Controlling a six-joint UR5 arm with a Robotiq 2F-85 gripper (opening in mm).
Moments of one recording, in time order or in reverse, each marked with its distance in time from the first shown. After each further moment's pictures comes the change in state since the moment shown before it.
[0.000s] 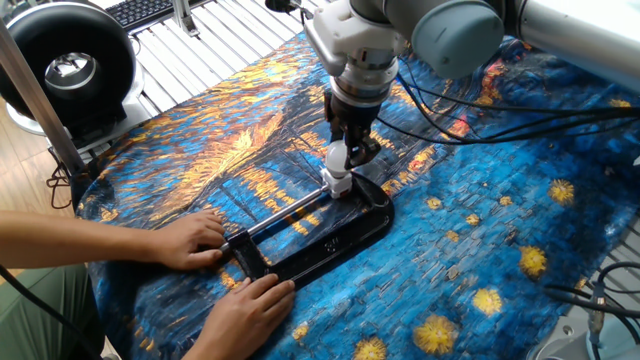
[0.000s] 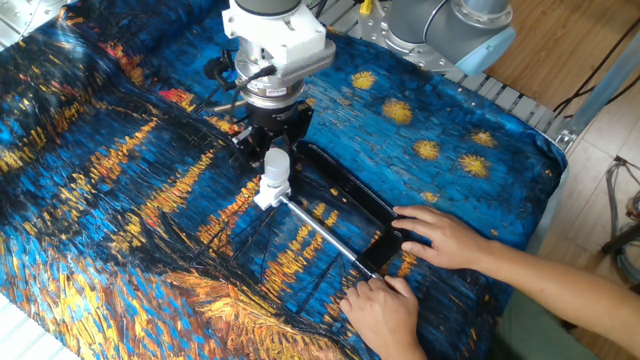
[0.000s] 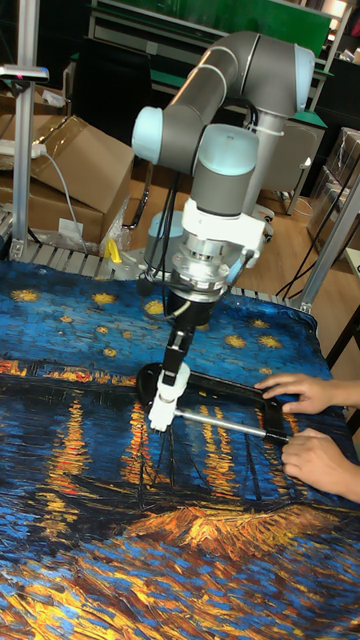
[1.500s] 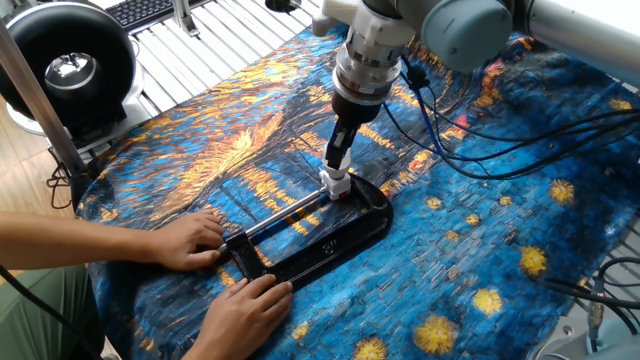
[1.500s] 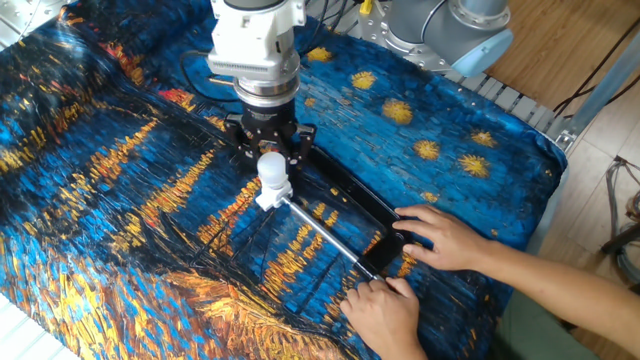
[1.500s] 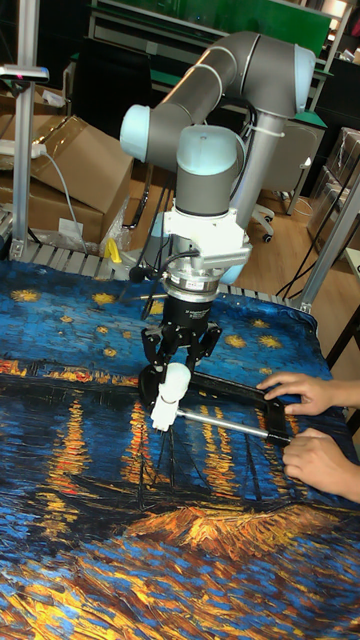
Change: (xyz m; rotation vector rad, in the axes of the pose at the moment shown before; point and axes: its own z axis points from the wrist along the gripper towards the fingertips) arm -0.018 0.006 0.002 -0.084 -0.092 0.853
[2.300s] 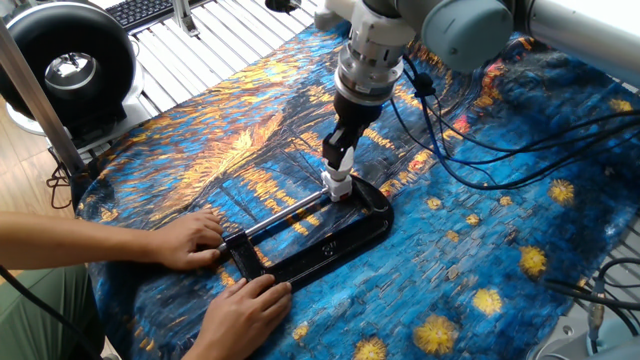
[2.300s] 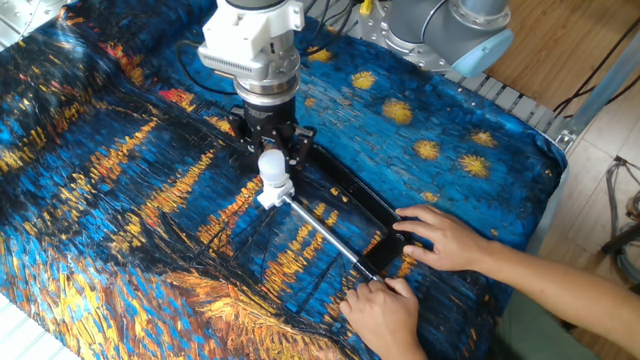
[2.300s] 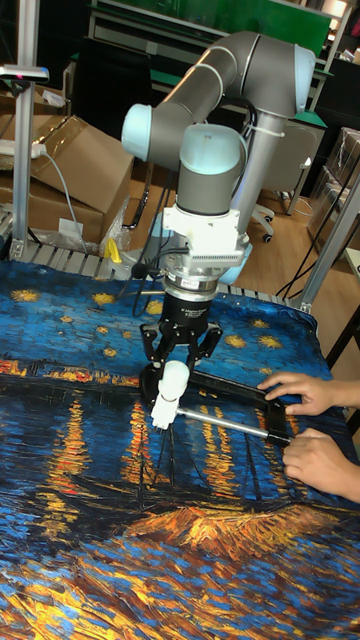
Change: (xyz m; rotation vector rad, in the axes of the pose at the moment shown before) arm 0.009 -0.009 -0.001 0.038 0.029 0.112
